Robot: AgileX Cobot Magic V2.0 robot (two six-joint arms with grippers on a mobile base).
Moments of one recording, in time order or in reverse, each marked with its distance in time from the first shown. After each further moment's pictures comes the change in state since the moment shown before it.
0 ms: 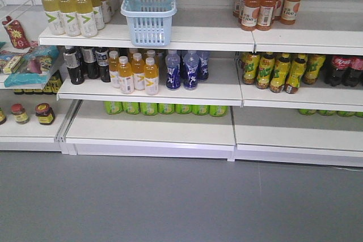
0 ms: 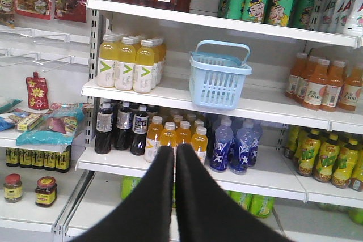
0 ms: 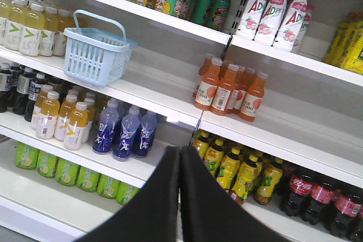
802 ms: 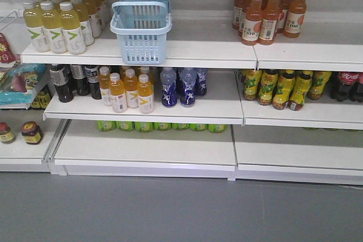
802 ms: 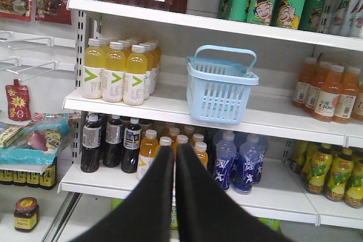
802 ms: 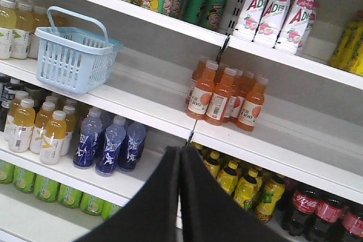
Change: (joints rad) left arm 0.000 0.000 0.000 0.000 0.000 0.000; right arm 0.000 0.000 0.000 0.000 0.000 -0.002
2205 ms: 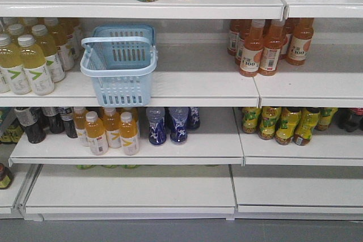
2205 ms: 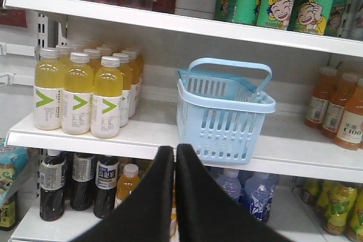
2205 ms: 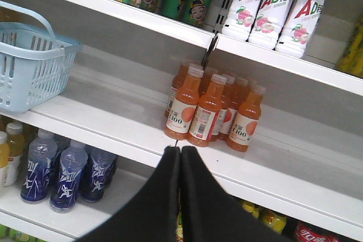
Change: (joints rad) left arm 0.000 0.000 0.000 0.000 0.000 0.000; right arm 0.000 0.000 0.000 0.000 0.000 -0.001
